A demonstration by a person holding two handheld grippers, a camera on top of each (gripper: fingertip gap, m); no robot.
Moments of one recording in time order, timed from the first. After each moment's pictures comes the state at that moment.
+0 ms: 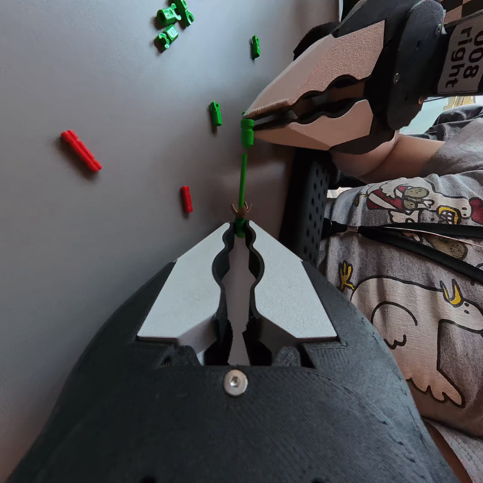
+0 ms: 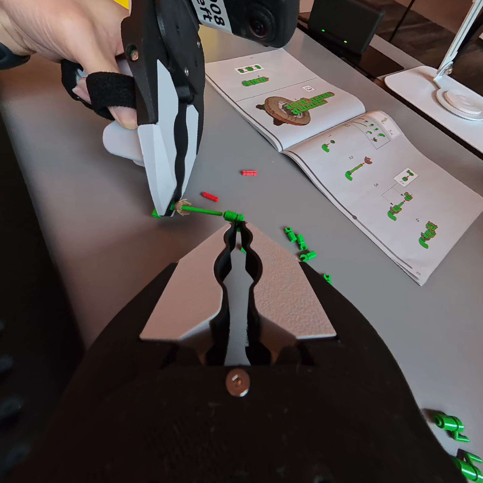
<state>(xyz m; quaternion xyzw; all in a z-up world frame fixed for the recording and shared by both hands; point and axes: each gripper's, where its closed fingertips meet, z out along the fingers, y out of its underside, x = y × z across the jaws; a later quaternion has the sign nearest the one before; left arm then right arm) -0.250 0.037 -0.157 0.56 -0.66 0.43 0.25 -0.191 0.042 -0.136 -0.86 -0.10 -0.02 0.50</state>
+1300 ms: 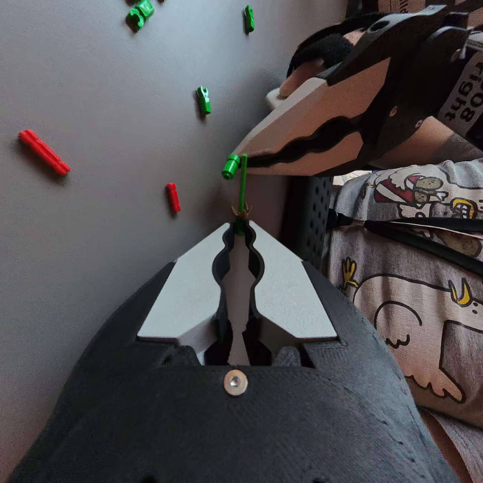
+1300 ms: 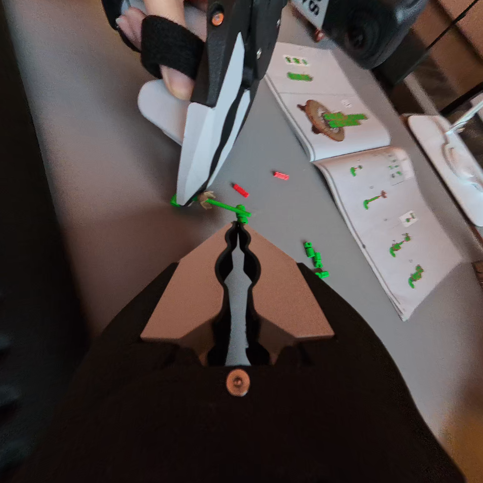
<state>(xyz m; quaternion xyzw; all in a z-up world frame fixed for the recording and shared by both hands) -0.258 0.030 -0.159 0.55 -0.69 0.41 0.25 -0.216 0.042 -0.147 -0.85 -0.22 -0.09 0.46</state>
